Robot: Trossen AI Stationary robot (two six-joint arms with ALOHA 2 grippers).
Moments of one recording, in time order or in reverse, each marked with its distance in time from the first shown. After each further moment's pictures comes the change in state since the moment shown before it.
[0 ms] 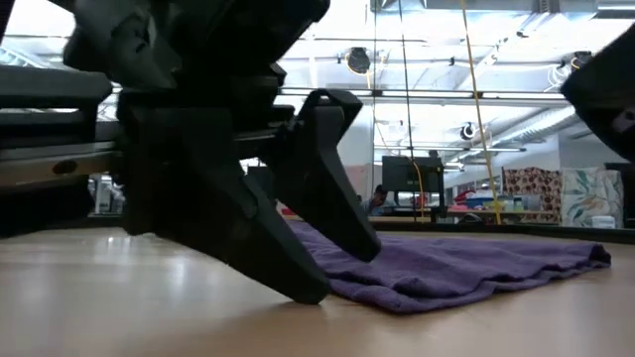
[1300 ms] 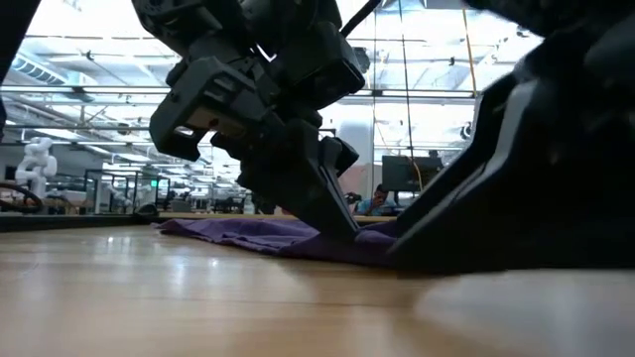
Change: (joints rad) left arm 0.225 -0.072 -0.004 -0.129 0.282 -0.184; right arm -0.120 0.419 0.557 -0.635 0.129 -0.157
